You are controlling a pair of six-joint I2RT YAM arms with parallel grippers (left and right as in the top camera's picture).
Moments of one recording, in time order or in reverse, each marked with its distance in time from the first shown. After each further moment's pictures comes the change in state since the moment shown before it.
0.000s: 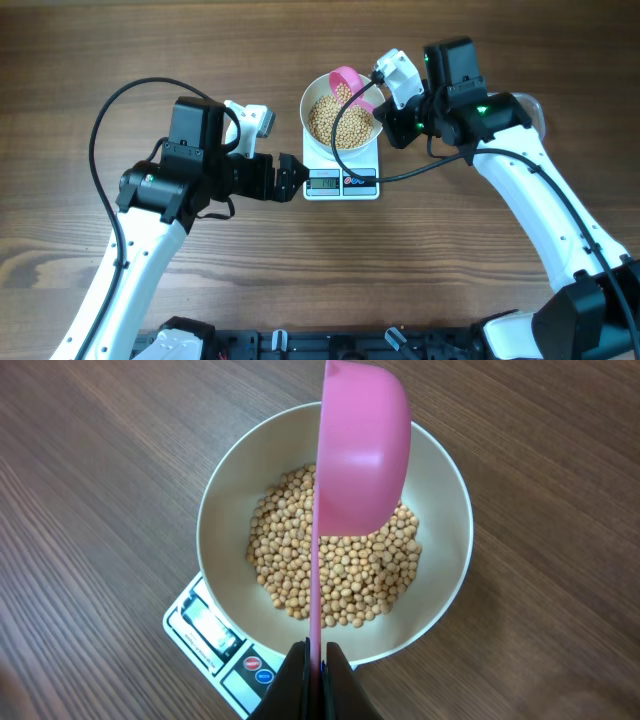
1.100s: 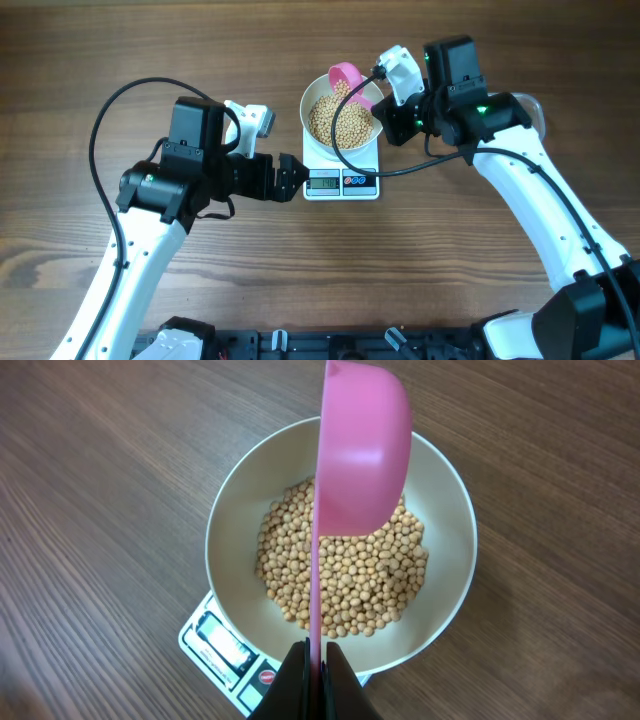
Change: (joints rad) left arm 0.000 0.000 0.000 0.000 0.000 0.000; right arm 0.000 0.000 0.000 0.023 -0.014 0.080
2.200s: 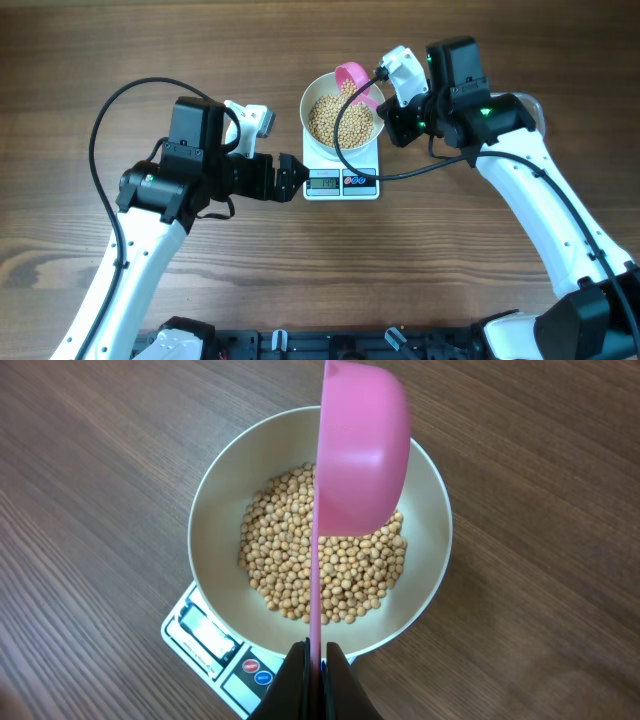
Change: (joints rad) left arm 0.000 0.000 0.000 0.000 0.000 0.000; right arm 0.000 -0.019 0.000 -0.024 0.049 -0.021
